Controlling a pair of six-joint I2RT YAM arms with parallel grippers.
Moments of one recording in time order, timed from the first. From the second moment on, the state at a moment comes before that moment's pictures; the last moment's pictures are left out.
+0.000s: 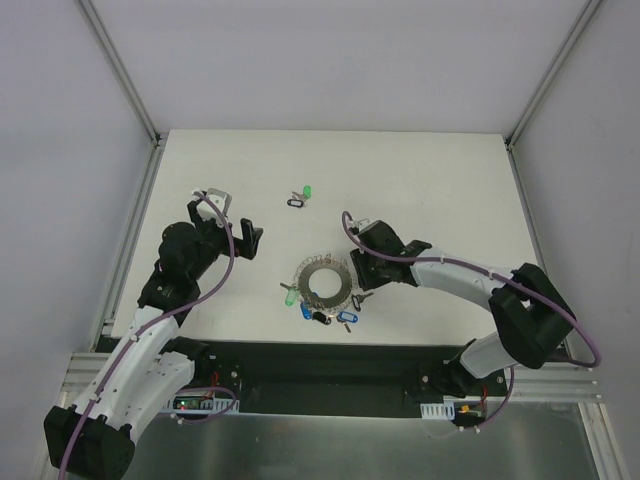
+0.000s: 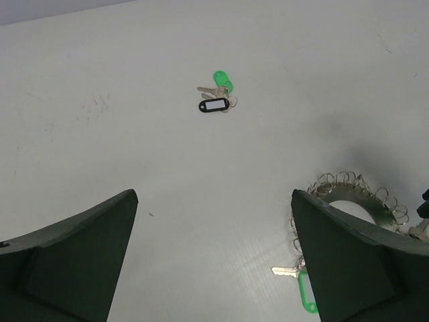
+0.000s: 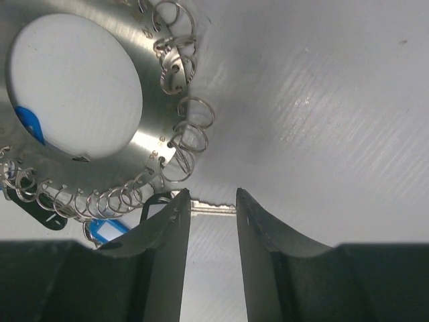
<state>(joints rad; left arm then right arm) -0.28 0.72 0.56 -0.06 0.16 -0.05 0.76 1.48 0.83 -0.42 0.04 0.30</state>
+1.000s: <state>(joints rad) -0.28 0.74 0.59 -0.09 0.27 -0.04 0.74 1.55 0.84 -0.31 -0.10 0.19</state>
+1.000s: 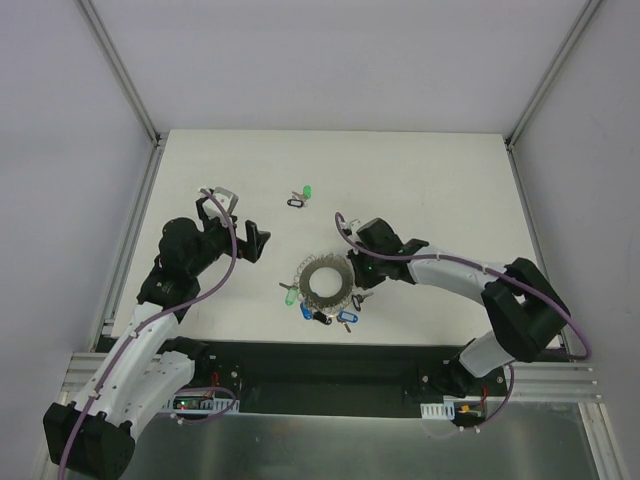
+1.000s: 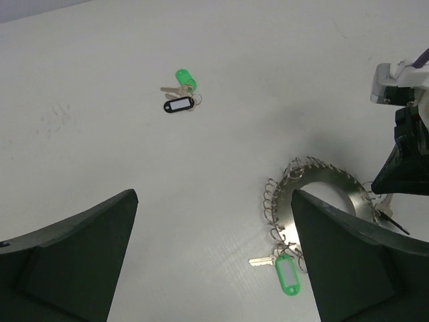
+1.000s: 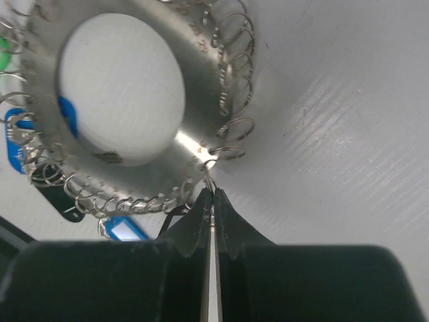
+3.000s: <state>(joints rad) -0.51 0.95 0.69 0.15 1.05 -0.08 0.83 1.11 0.89 -0.07 -0.64 -0.13</state>
